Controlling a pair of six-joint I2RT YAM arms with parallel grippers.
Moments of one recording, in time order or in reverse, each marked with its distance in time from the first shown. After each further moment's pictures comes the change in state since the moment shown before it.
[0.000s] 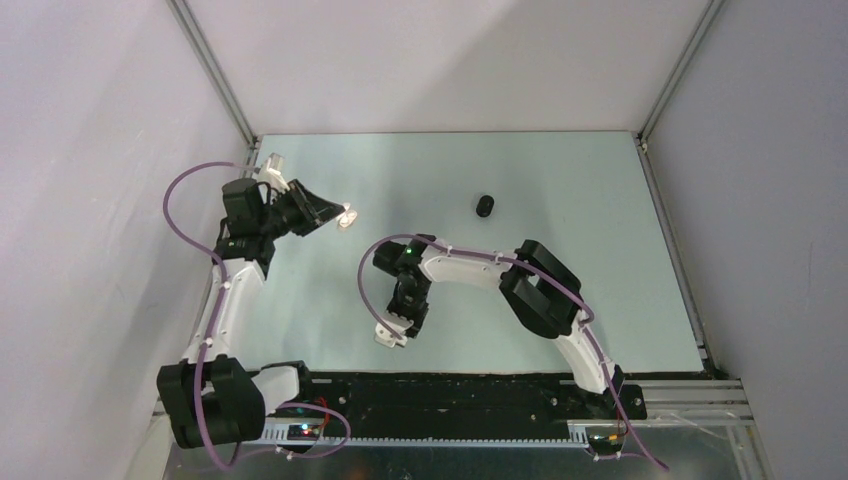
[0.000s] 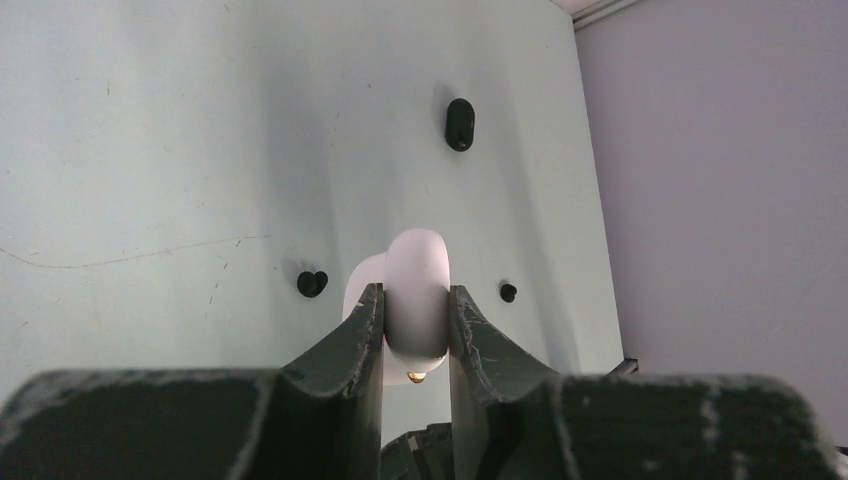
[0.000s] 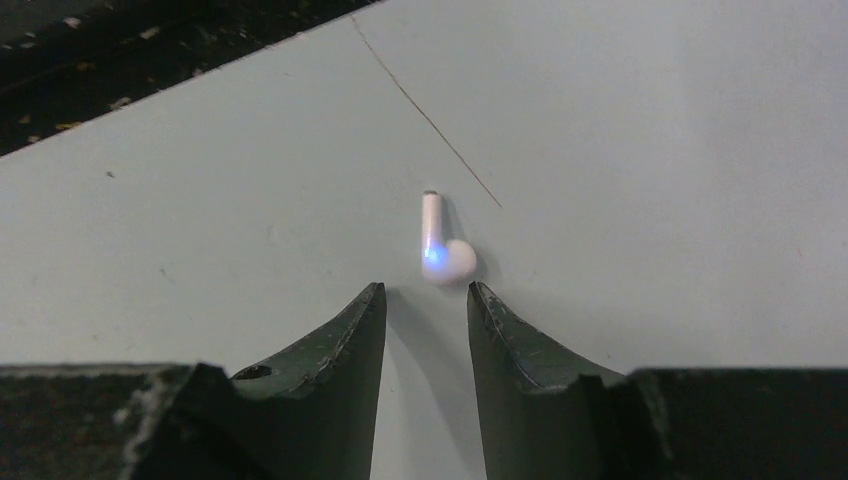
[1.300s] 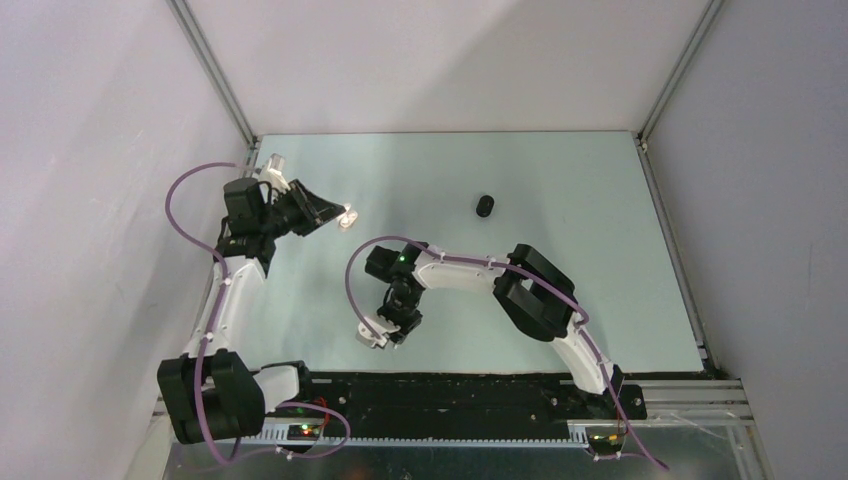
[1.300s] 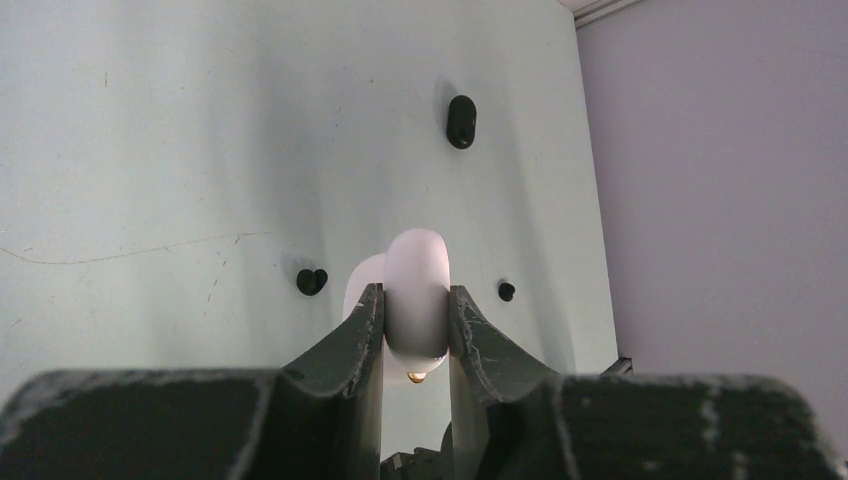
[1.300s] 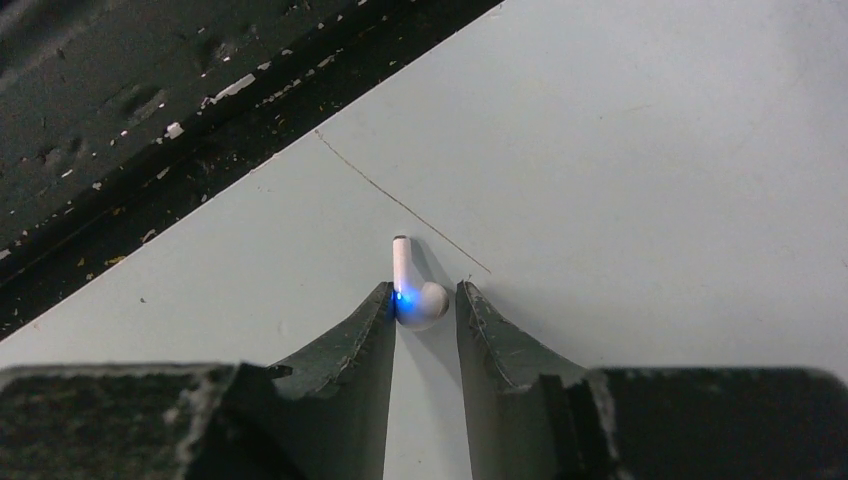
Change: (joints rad) left arm 0.002 0.023 0.000 0.005 0.006 -0.011; right arm 0.040 0.029 0.022 0.029 -0.068 0.254
